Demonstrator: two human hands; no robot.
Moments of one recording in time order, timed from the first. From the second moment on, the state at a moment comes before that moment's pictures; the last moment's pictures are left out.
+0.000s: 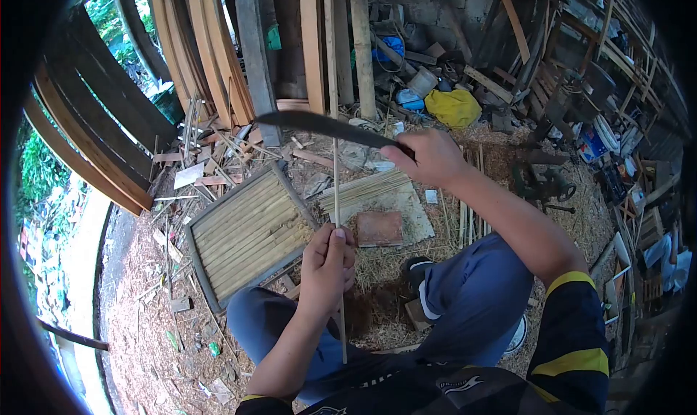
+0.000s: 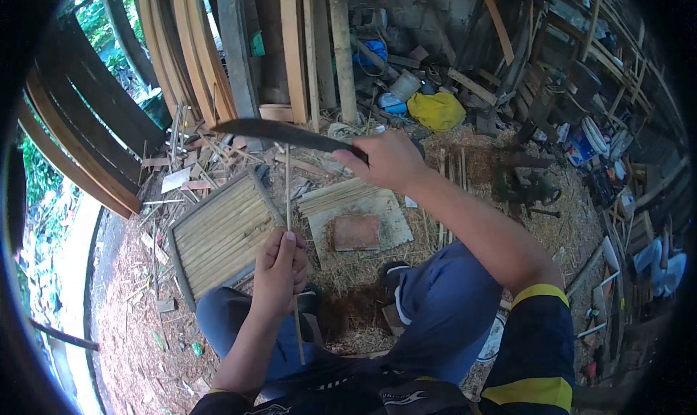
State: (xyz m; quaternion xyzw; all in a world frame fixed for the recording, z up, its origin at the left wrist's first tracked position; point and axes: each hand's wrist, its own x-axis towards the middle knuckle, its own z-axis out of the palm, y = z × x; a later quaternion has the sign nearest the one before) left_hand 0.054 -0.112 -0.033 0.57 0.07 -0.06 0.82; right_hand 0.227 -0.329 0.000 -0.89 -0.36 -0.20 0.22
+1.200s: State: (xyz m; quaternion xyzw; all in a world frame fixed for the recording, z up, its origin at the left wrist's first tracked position) left_hand 0.061 -0.131 -0.038 0.52 -0.03 -0.17 0.84; right_hand 0.201 -0.321 0.032 -0.61 -0.16 0.16 0.76
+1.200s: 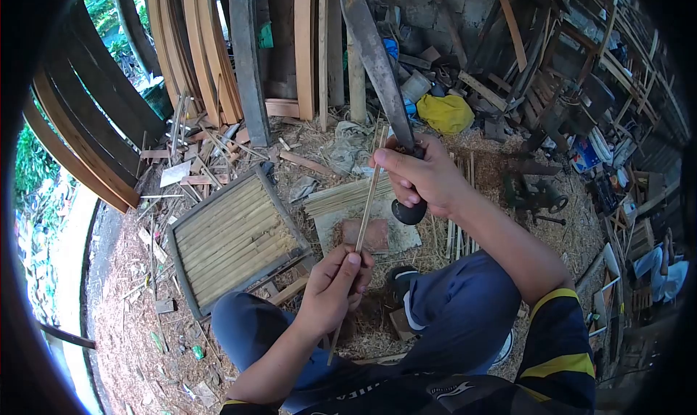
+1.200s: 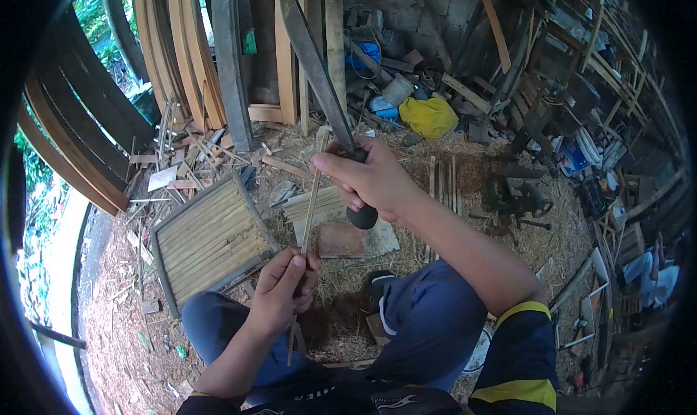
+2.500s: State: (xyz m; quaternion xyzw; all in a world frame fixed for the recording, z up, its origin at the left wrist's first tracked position) left_hand 0.059 -0.111 -0.041 0.58 0.07 -0.03 0.81; right_hand 0.209 -0.311 -0.002 -0.87 -0.44 -0.20 0.11
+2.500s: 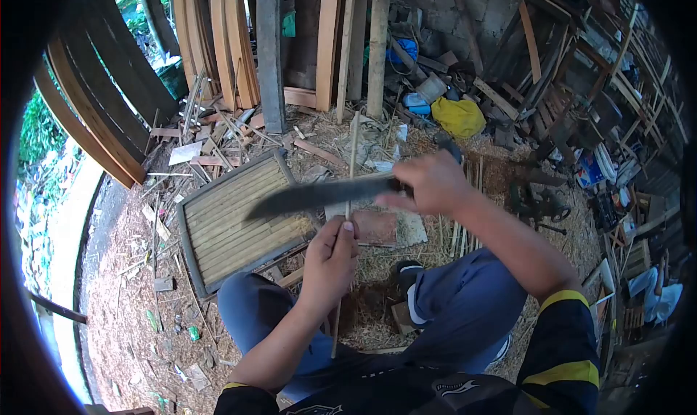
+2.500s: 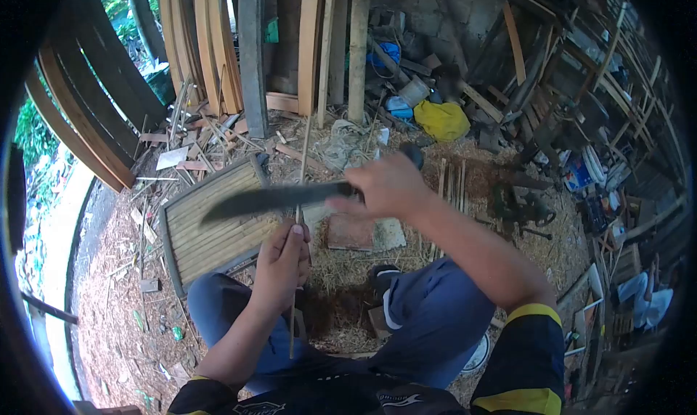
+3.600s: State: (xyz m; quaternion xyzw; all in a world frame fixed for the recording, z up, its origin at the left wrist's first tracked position) left_hand 0.060 -0.114 -0.029 0.51 0.01 -0.07 0.86; right_hand 0.188 -0.318 0.013 -0.85 -0.46 -0.18 0.17
